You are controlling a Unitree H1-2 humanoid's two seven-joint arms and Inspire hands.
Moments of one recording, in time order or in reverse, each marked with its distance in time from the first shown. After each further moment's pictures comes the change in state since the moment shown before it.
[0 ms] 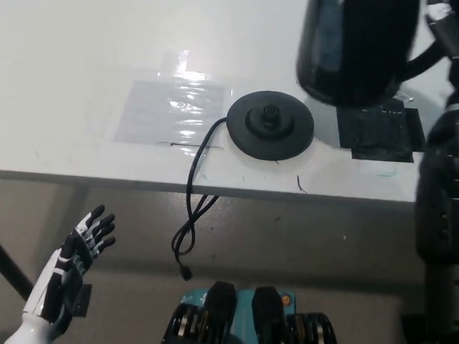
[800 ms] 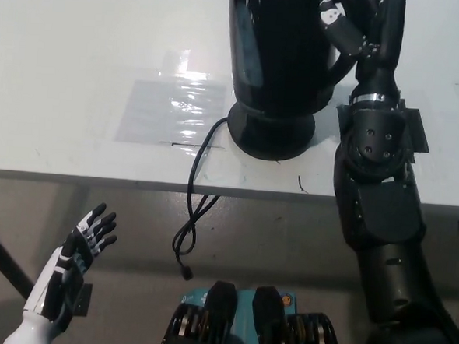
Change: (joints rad) left_arm -0.007 0.001 0.001 0.000 -0.001 0.002 -0.009; right_arm -0.091 0.122 0.091 0.215 -0.164 -0.015 -0.128
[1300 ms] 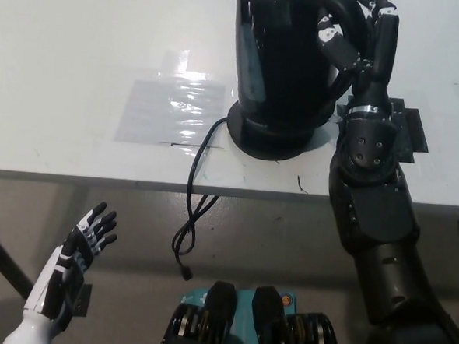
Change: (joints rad) left_arm -0.004 0.000 0.000 0.000 0.000 0.001 0.000; right_arm -0.005 -0.002 -0.002 0.106 -0.015 -0.050 -0.041
